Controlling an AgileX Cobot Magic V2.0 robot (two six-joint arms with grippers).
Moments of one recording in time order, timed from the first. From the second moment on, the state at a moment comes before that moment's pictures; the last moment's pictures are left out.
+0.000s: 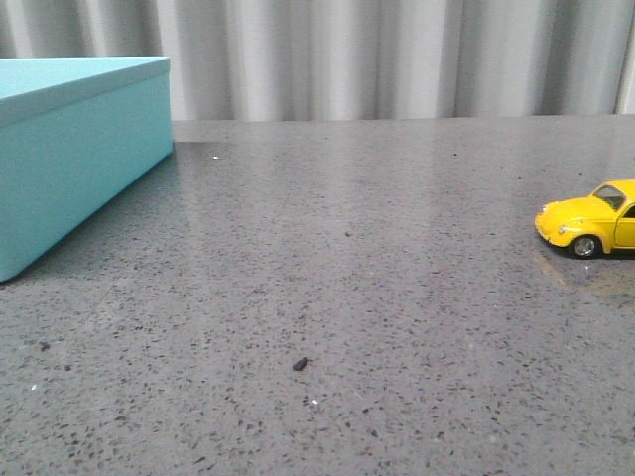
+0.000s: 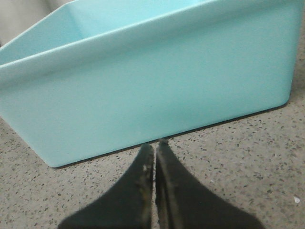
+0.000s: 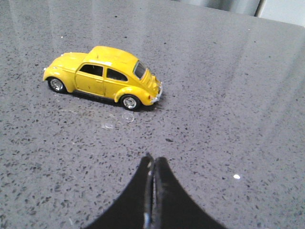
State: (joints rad) left arm -0.06 0.00 0.00 -0.13 0.28 0.34; right arm 0.00 -0.01 0.01 0.11 0.33 -0.31
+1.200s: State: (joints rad) left arm -0.06 0.00 0.00 -0.13 0.29 0.34; right arm 0.00 -0.01 0.01 0.11 0.27 -0.31
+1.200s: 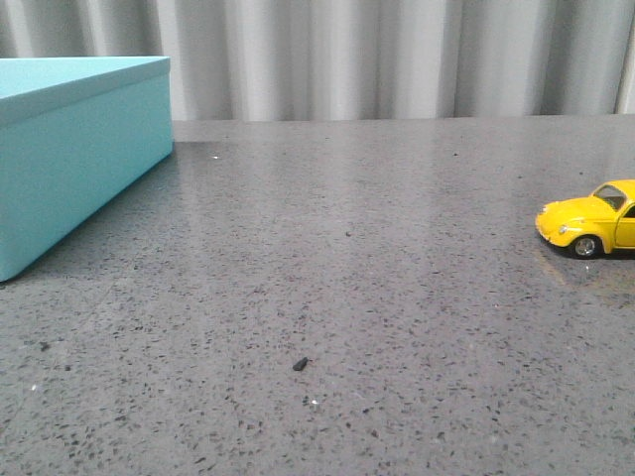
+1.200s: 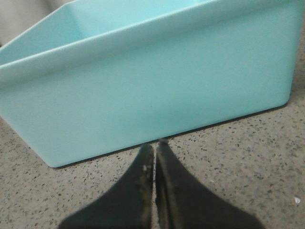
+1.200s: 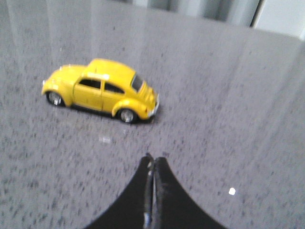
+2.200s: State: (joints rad) left arm -0.06 0.00 0.00 -0.95 0.08 0.34; right arm 0.00 -0.01 0.01 0.46 0.03 -0.30
